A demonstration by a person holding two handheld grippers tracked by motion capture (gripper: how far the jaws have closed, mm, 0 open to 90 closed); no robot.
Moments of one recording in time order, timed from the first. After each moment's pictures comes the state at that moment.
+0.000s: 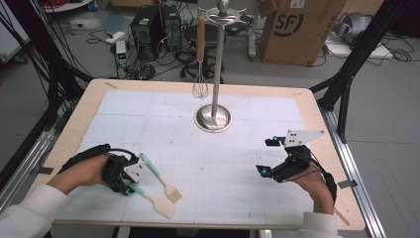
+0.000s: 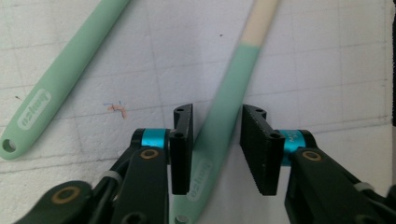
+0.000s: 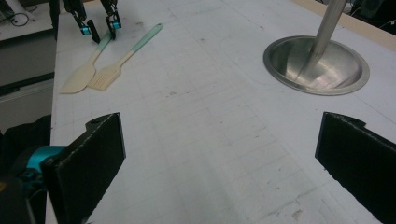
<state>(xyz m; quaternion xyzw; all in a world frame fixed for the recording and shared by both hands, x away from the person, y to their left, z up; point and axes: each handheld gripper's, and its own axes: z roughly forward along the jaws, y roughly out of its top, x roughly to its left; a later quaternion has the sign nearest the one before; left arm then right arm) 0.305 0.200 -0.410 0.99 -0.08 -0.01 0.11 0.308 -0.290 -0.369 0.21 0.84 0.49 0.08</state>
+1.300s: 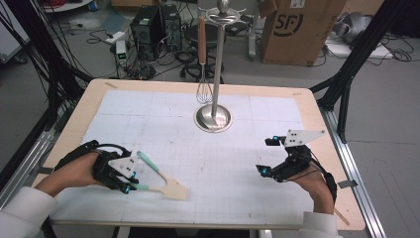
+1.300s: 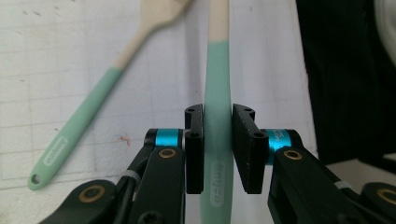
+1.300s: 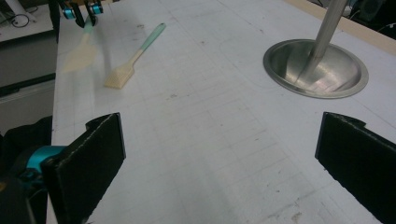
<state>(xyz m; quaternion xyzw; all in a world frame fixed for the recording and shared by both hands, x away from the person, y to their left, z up) 0.293 0.208 -0.371 0.97 -0.06 -0.02 0.21 0.307 -0.290 -0.367 0.21 0.84 0.50 0.09</state>
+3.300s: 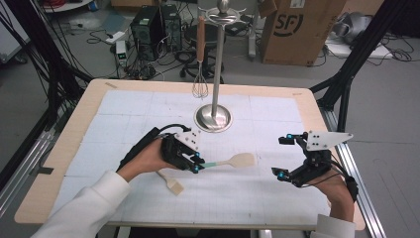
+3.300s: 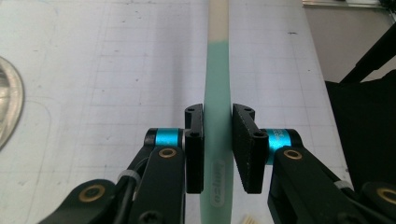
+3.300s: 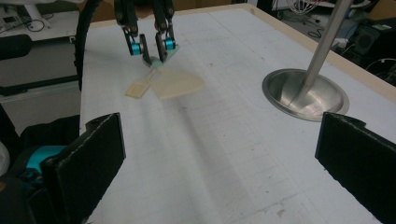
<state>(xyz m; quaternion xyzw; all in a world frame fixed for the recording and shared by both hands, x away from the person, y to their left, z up) 0.337 0.061 -0.360 0.93 -0.01 -0.02 0.36 0.285 -0.319 -0.336 0.16 0.83 0.52 0.11</state>
